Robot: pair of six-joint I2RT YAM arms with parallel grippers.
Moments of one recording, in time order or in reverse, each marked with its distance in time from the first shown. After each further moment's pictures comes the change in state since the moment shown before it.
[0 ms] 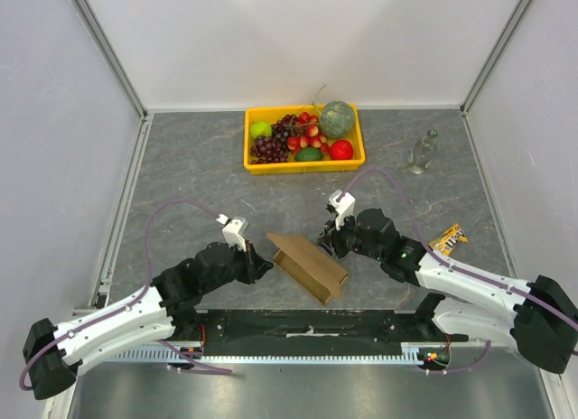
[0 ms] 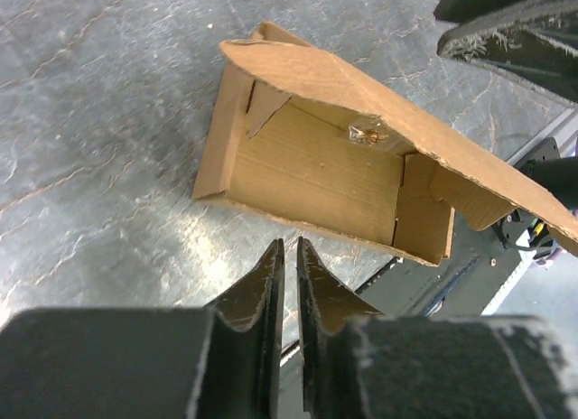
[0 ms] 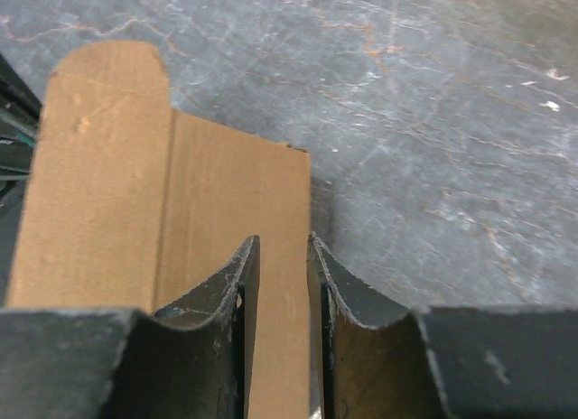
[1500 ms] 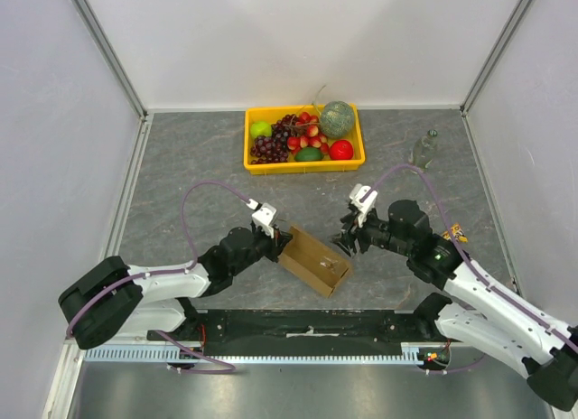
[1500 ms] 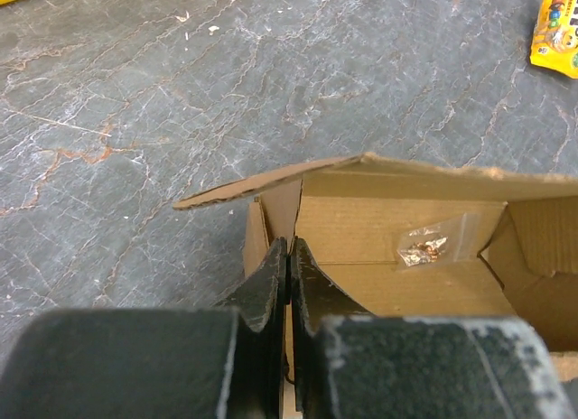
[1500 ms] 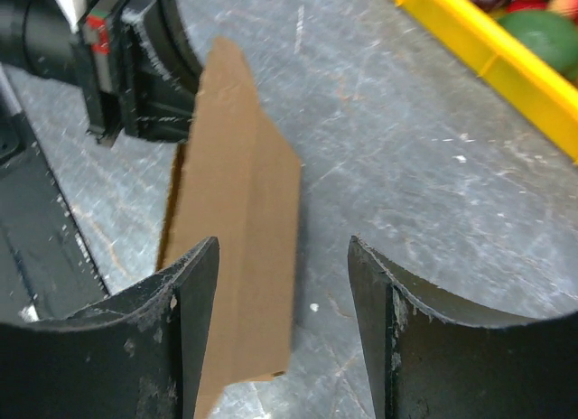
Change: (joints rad) left arm 0.068 0.608 -0.002 0.804 0.002 0.406; right arm -0.147 -0.257 0.108 -0.282 -0.173 -0.217
